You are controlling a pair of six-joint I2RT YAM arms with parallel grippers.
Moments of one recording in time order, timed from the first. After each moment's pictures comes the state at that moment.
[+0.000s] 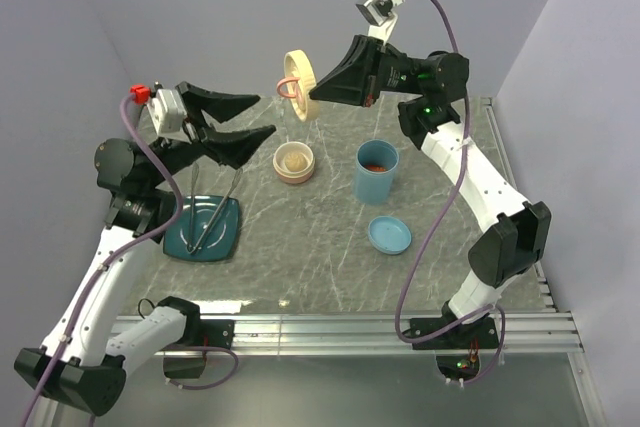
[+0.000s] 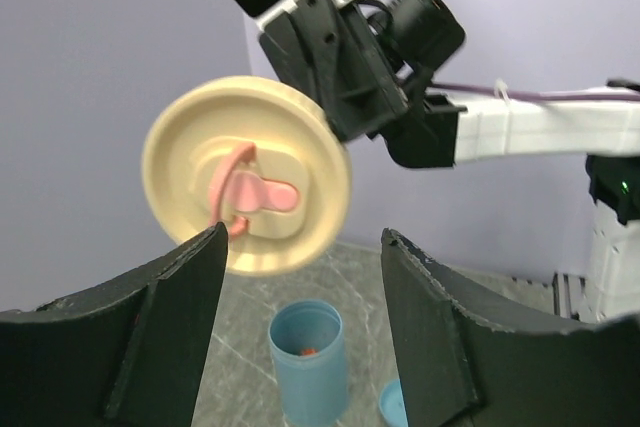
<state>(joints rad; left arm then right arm) -0.29 0.94 1.10 0.43 0.78 -0.33 0.44 1.67 1.71 0.79 -1.19 1.30</state>
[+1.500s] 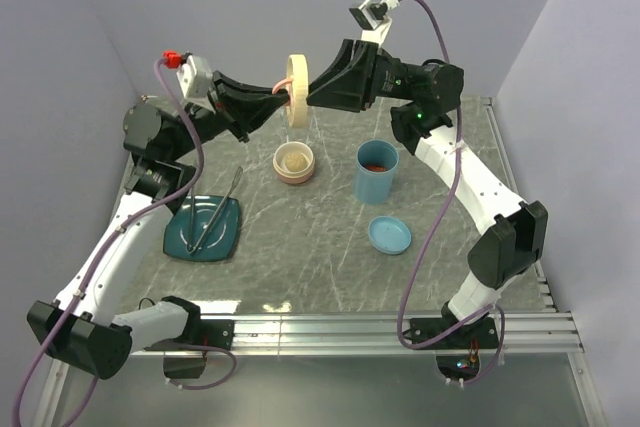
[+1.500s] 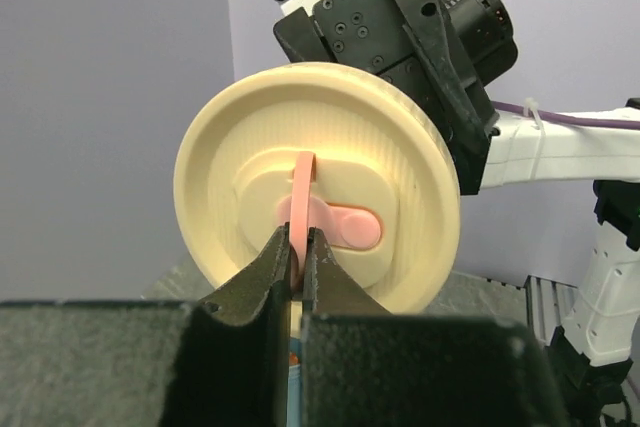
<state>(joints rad) -0.35 1.14 1.21 0.48 0.76 -0.38 0.49 1.67 1.68 0.95 -1.13 1.49</state>
